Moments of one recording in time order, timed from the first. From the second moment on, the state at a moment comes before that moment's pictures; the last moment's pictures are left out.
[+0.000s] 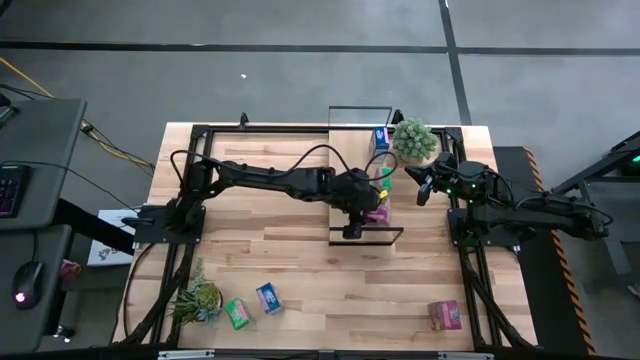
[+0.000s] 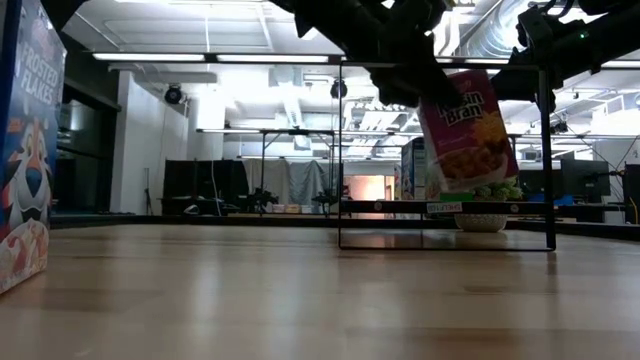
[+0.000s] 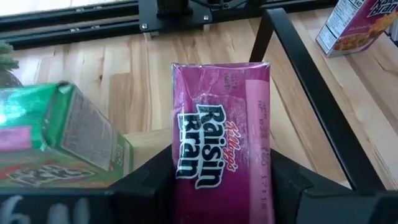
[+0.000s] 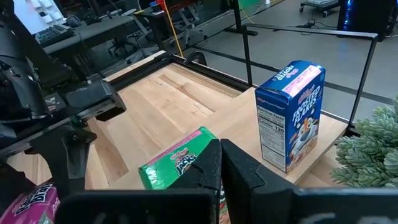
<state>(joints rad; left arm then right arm) 0.02 2.11 1.77 -0.37 0.11 0.18 -0.24 0.41 0.39 -0.25 0.28 0.34</state>
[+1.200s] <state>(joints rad) 0.05 1.93 1.73 -0.51 0.08 0.16 -0.24 0.41 0.39 -0.25 0.28 0.34</state>
